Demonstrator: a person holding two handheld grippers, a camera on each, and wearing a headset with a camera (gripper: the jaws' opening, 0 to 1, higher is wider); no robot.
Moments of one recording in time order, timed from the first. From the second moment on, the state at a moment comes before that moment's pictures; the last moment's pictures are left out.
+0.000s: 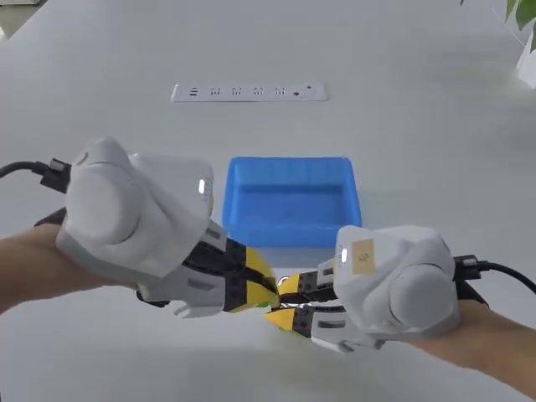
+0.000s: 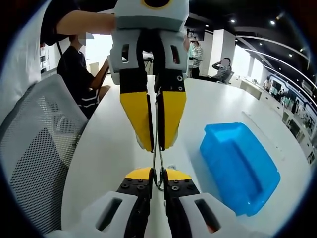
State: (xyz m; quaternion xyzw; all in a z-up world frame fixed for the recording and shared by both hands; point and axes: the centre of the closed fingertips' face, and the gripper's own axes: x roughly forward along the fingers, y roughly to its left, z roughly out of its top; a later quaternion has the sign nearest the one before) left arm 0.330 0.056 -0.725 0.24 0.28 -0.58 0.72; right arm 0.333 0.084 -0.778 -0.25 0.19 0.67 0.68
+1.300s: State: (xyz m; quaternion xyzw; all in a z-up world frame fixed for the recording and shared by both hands) left arm 0.354 0.120 -0.663 0.13 0.22 -0.44 0.86; right arm 0.361 0.072 -0.713 -0.19 0.18 0.68 0.69
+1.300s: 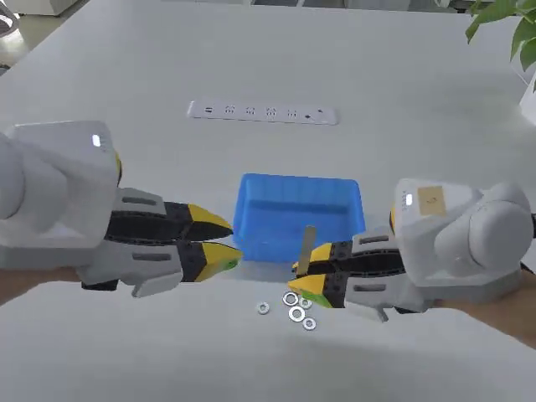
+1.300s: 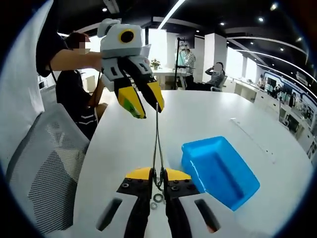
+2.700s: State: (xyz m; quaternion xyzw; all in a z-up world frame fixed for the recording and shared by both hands) left arm 0.374 0.148 -0.677 0.09 0.23 -0.39 0.89; right arm 0.463 0.088 -0.719 -0.17 0.17 0.69 0.68
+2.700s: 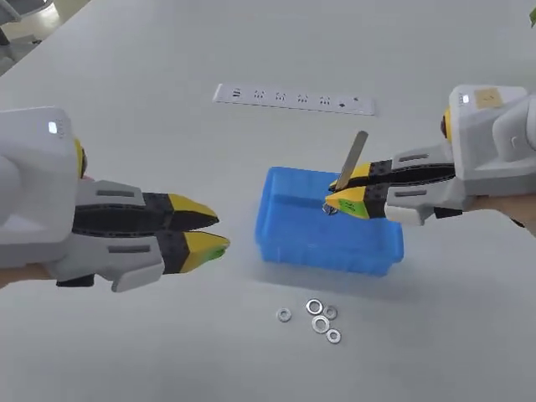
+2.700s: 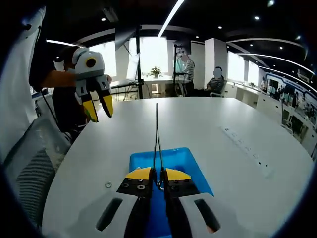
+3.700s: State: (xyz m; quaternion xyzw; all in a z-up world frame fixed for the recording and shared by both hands) left arm 0.368 0.150 -0.690 0.07 0.25 -0.38 0.89; right arm 0.455 0.100 -0.764 -0.19 0.18 0.70 0.66
